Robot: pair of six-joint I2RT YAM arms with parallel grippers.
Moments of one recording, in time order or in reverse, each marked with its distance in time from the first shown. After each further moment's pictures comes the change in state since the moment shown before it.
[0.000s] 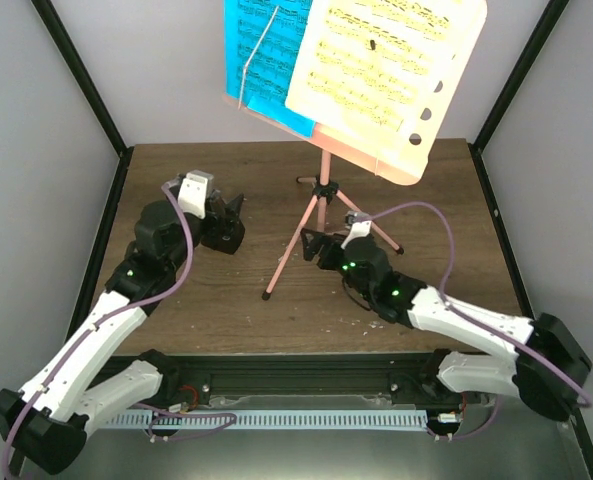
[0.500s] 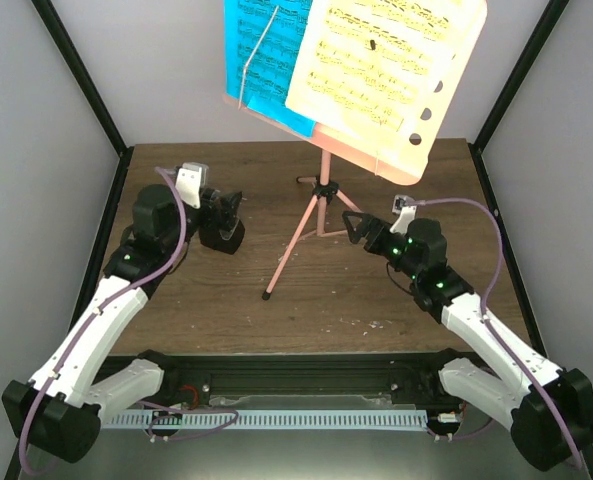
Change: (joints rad) left arm 0.130 0.111 0.086 -0.106 0.209 -0.101; right arm -0.433 -0.251 -0.048 -0.103 -0.461 -0.059
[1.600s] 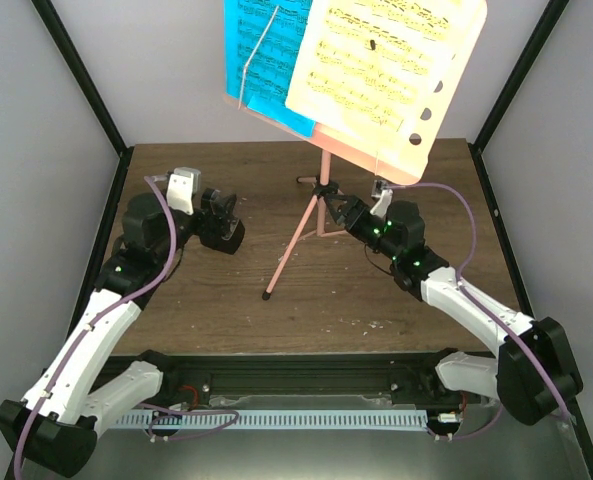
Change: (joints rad) left arm 0.000 -0.097 -0.029 -0.016 -0.011 0.004; right arm 0.052 0.258 0.102 0.217 -0.098 0.269
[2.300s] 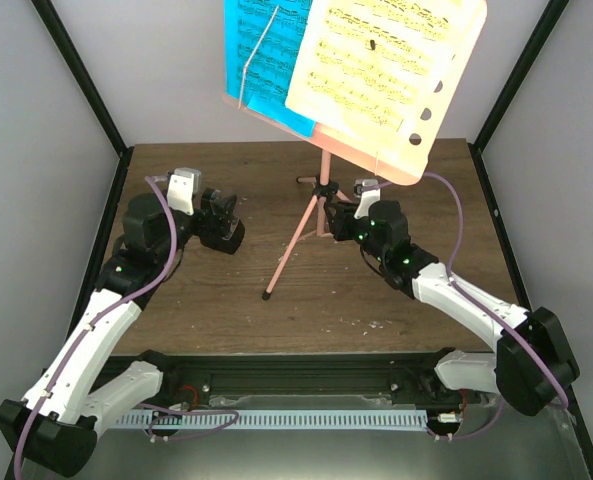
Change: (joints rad) left arm 0.000 0.000 -0.003 -0.001 0.000 0.000; right arm 0.090 0.047 0.057 -0.117 0.239 -0.511
